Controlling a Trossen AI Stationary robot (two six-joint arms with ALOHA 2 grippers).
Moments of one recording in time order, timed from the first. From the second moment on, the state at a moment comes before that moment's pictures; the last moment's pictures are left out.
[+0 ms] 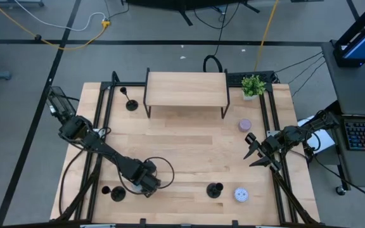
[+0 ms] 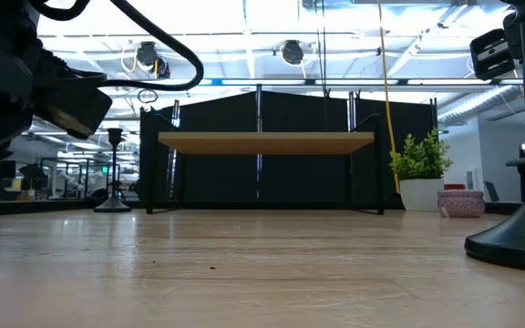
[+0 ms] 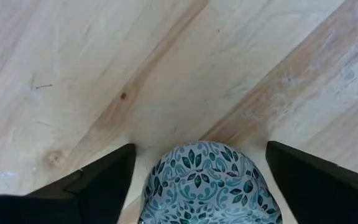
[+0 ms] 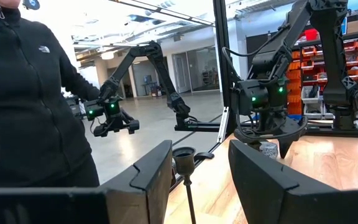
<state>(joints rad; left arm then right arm) -0.55 1.80 1.07 -0.81 0.12 -1.29 0.41 0.08 0.02 0.26 -0.15 0.19</state>
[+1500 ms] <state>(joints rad) -0.63 1.80 1.07 -0.86 0.10 -1.24 0.41 0.08 0.02 0.26 -0.15 0.19</state>
